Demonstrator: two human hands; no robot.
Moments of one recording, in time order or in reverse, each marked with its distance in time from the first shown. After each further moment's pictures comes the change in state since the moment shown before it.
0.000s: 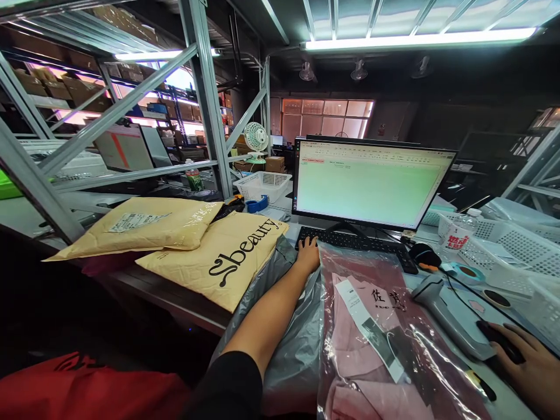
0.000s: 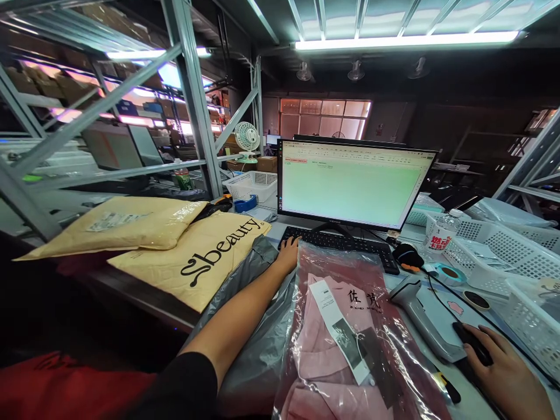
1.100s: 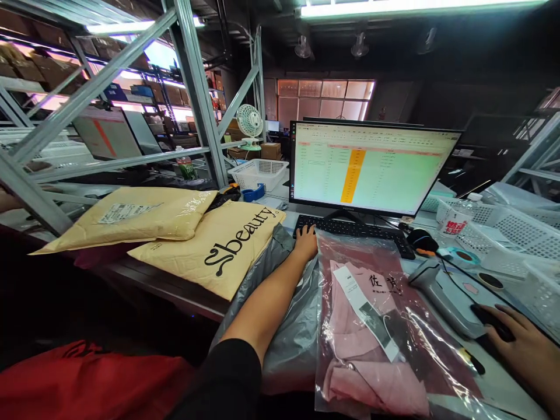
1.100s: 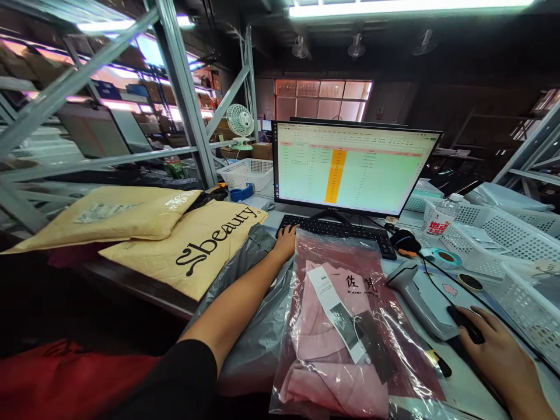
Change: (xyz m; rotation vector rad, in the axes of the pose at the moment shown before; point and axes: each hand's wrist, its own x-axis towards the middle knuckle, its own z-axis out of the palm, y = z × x) left_hand 0.001 0.000 0.002 -0.005 0.004 0.007; right_hand -0.006 -0.016 -0.017 -0.126 -0.080 -0.002
